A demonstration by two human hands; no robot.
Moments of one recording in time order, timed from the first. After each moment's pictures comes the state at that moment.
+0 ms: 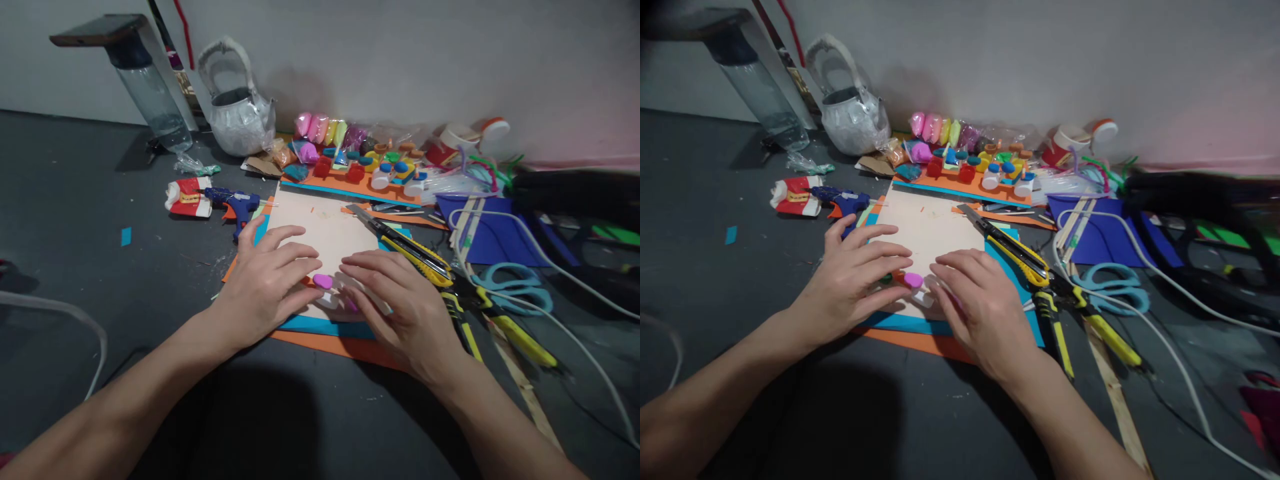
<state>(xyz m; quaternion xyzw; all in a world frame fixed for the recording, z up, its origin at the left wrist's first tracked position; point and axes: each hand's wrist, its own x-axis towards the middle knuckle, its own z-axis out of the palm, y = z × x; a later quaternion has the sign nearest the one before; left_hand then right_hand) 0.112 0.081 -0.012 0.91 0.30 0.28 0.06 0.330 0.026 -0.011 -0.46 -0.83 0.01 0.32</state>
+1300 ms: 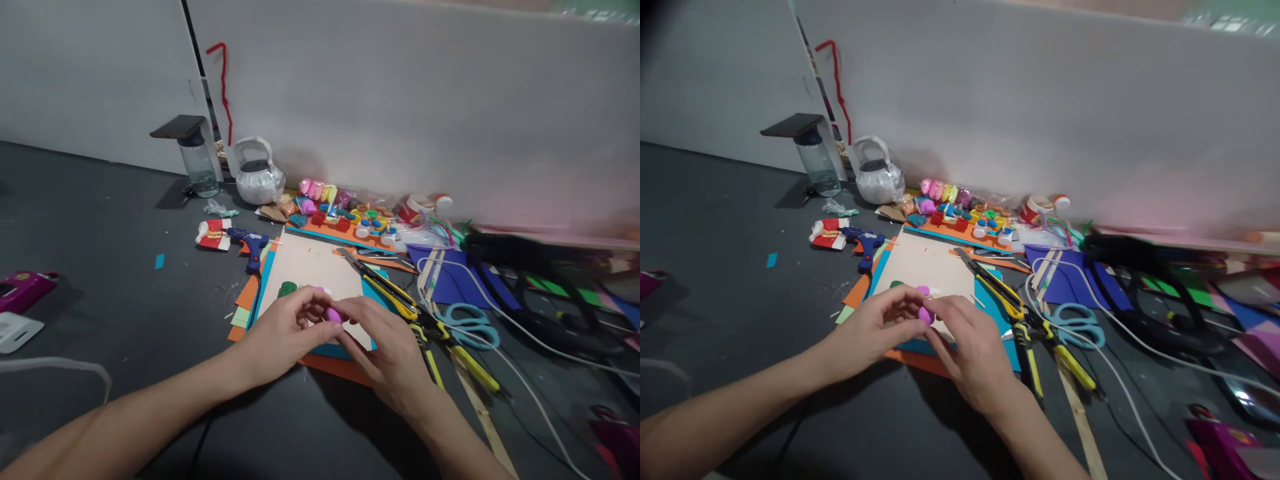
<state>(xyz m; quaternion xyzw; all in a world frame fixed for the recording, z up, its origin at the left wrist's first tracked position) 0.135 0.042 0.025 0.59 0.33 0.32 0.66 0.321 0.006 0.016 -0.44 -0.83 0.05 0.35</state>
